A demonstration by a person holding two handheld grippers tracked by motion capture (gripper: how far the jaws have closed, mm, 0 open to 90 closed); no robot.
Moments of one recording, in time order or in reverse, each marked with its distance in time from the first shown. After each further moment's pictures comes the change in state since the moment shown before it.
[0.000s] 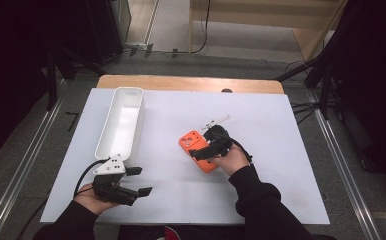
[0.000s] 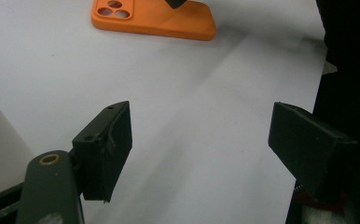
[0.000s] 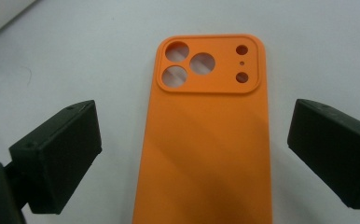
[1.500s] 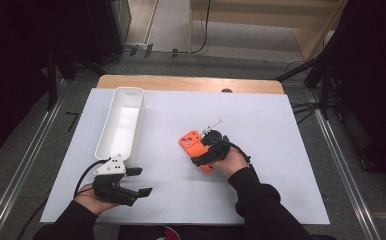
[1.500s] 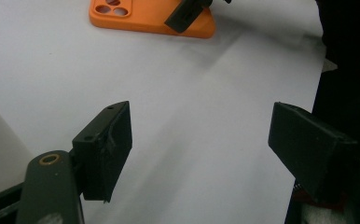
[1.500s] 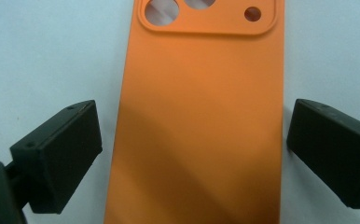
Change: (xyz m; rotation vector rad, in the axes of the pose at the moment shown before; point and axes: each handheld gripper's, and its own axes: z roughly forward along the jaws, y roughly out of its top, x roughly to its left) left arm 0.000 0.000 0.001 0.007 -0.002 0.006; right arm 0.001 -0.008 0.017 0.157 -0.050 -0.035
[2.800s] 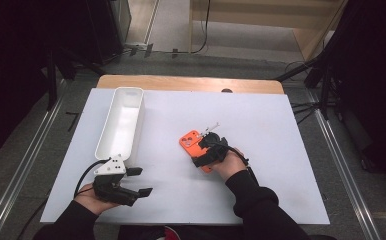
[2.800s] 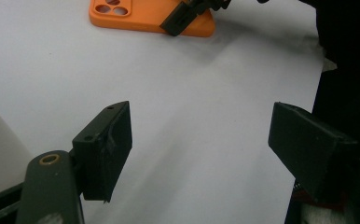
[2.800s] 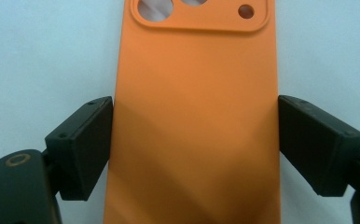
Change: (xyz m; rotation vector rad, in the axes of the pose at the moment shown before) left arm 0.000 0.000 0.000 0.003 0.001 0.001; right arm 0.011 -0.002 0.001 -0.008 -0.106 -0.013
